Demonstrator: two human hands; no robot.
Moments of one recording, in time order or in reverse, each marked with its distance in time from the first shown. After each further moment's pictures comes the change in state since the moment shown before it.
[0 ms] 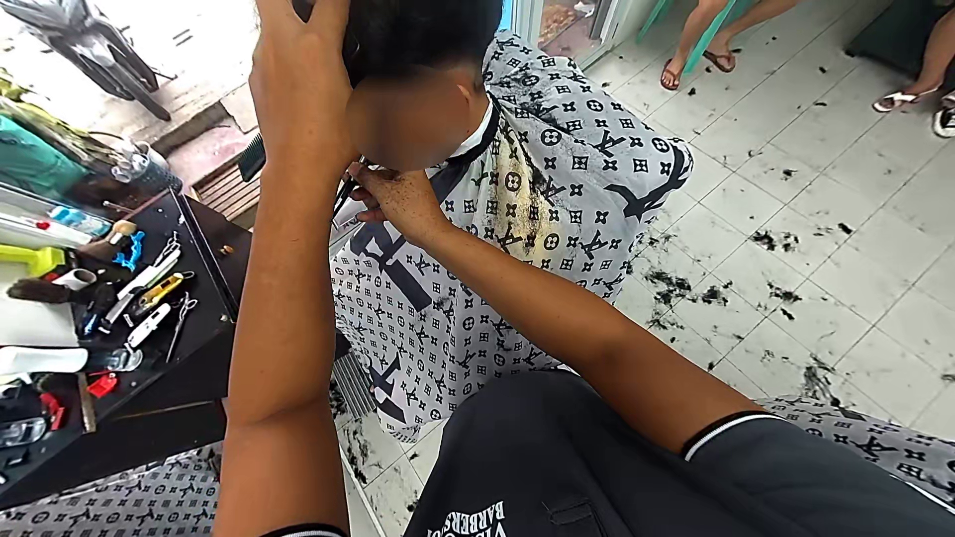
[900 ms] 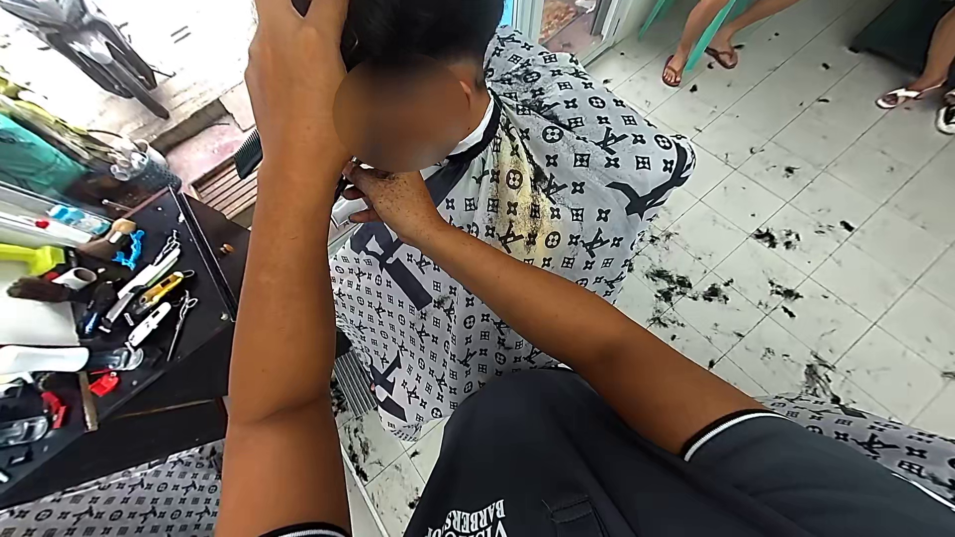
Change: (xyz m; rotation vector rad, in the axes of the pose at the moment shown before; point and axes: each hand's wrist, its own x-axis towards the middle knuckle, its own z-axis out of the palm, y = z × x) left_hand 0.000 0.000 0.000 0.001 0.009 0.003; right_hand -0.001 -0.001 0.008 0.015 -0.002 0.025
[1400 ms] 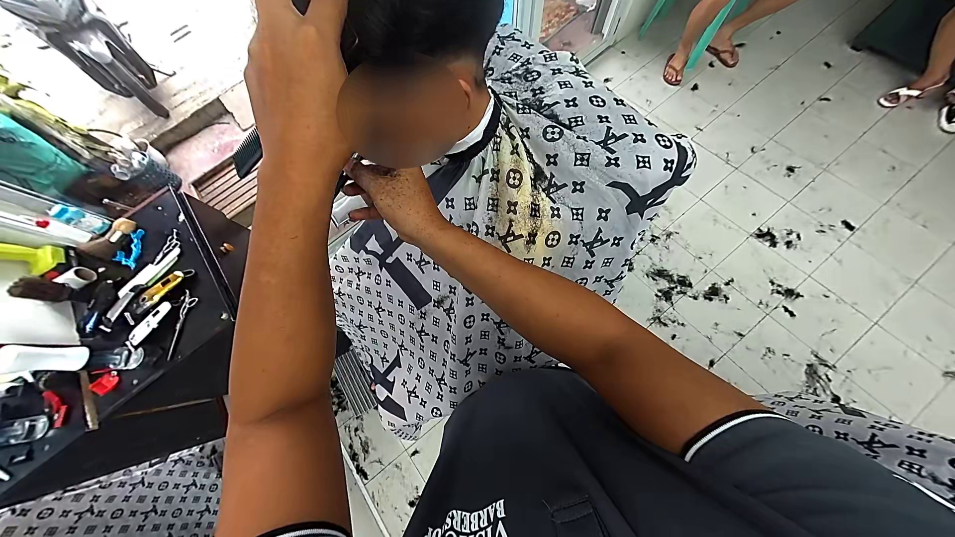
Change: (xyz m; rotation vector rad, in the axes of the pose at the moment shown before) left_hand 0.001 -0.002 0.001 0.010 0.007 0.010; right_hand 0.001 -0.001 0.000 0.048 0.025 -0.017
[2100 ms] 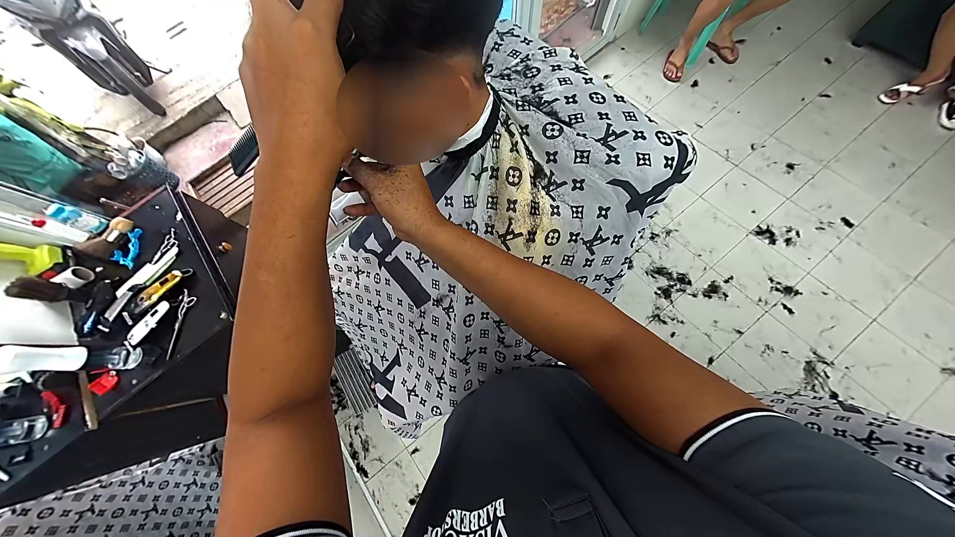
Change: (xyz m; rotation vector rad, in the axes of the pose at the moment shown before) left_hand -0.001 0.001 0.000 -0.007 0.004 0.005; right_hand 0.001 -0.001 0.002 0.045 0.013 0.019
